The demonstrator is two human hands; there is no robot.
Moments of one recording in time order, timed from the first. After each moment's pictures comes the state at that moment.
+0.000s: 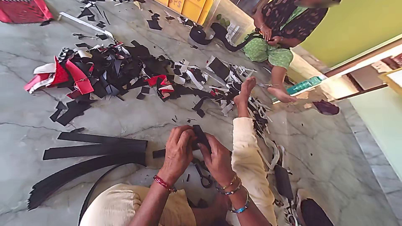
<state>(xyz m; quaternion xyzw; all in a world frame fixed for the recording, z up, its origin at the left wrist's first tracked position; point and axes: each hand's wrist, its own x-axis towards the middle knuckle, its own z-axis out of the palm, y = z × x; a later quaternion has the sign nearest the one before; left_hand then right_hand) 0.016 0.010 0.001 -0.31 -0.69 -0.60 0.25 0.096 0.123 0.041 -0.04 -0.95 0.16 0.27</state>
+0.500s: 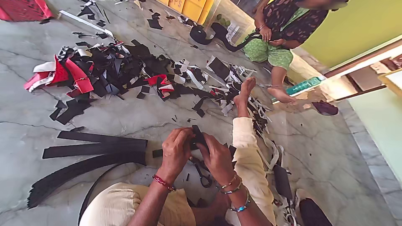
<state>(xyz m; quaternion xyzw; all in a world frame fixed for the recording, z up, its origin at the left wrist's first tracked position) 0.015 0.009 0.002 -0.28 -0.68 -0.63 0.26 0.096 0.124 0.041 -0.02 -0.96 0.09 0.27</state>
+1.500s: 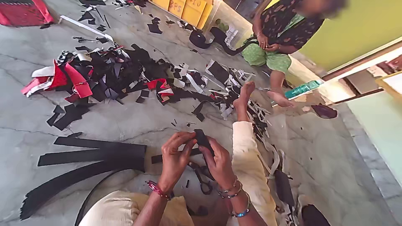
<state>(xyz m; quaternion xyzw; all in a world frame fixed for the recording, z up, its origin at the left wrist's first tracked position) 0.016 0.010 0.001 -0.25 -0.54 -0.80 0.09 0.091 0.133 0.038 -0.02 -0.92 0.27 0.26</state>
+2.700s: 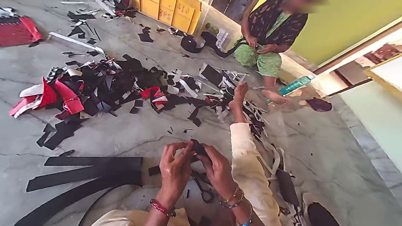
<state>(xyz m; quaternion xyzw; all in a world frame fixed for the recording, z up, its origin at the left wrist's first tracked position) 0.018 0.018 -0.003 -0.27 -0.67 -0.64 0.26 0.093 0.139 0.038 -0.03 -0.94 0.19 0.29</state>
